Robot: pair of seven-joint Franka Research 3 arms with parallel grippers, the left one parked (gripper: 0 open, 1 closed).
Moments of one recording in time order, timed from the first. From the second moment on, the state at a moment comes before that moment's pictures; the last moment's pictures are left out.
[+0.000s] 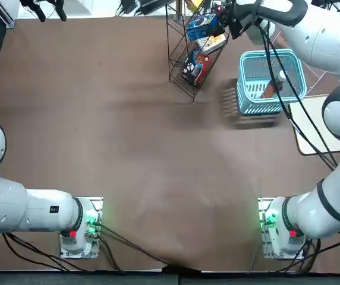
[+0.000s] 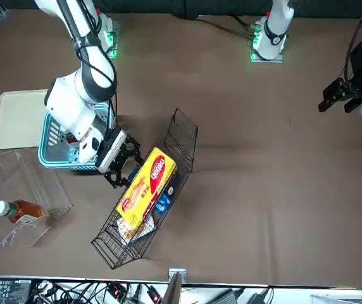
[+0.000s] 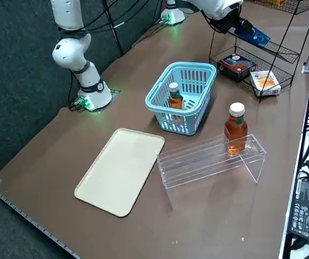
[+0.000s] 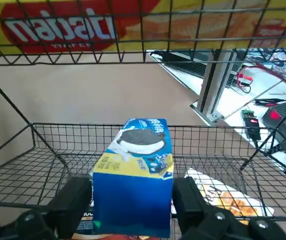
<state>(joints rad) 0.31 0.36 0.12 -1.81 0.94 2.68 -1.31</state>
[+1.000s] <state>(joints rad) 0.32 0.36 0.12 -1.81 0.94 2.68 -1.31</state>
